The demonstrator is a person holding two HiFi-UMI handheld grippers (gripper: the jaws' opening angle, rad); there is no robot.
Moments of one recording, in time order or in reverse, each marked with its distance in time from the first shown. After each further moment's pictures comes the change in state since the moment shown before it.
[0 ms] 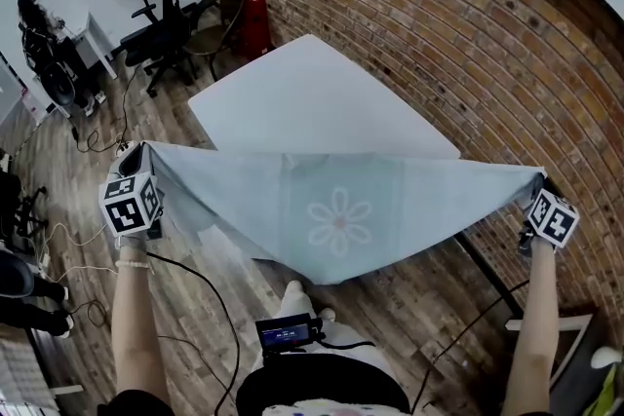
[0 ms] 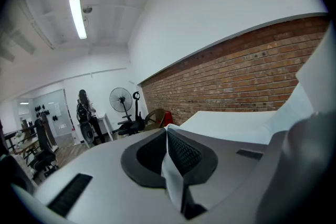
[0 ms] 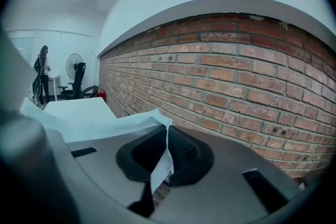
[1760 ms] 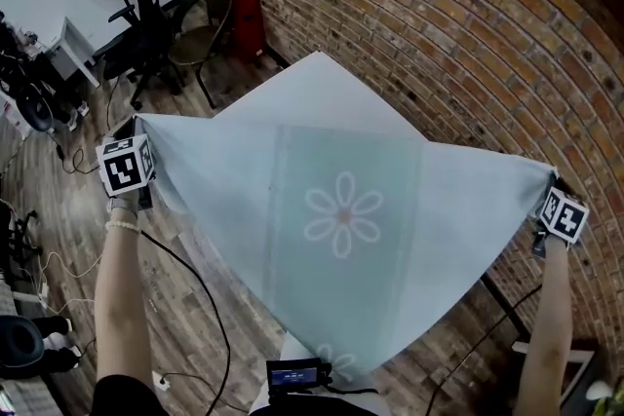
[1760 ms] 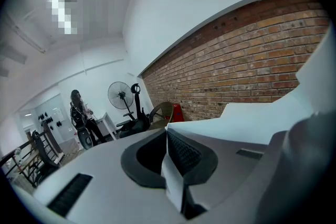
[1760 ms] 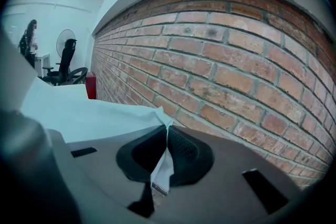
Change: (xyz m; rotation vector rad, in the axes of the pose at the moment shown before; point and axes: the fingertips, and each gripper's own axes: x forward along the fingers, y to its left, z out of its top) left arm 0.326 0.056 0.044 0.073 0.116 0.066; right arm 0.207 0.102 0.062 -0.128 0.129 -0.097
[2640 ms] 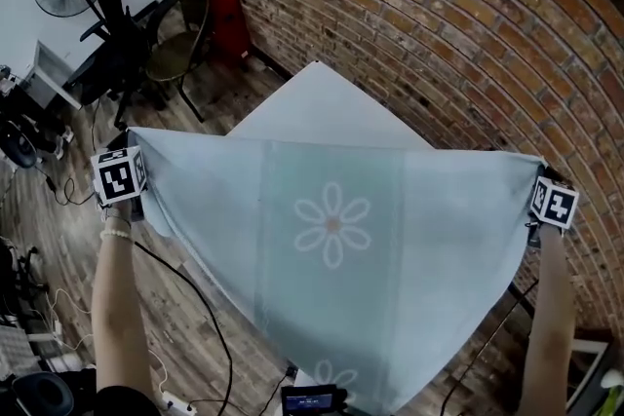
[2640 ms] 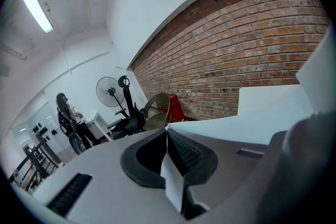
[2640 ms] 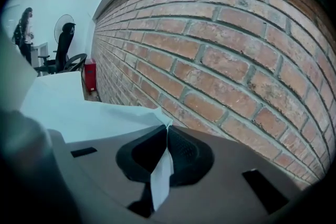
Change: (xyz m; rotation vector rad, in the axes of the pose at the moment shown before) left arm 0.170 0.000 -0.001 0.109 0.107 -0.053; right arm 0.101 0.107 0.009 -0.063 0.125 -0.005
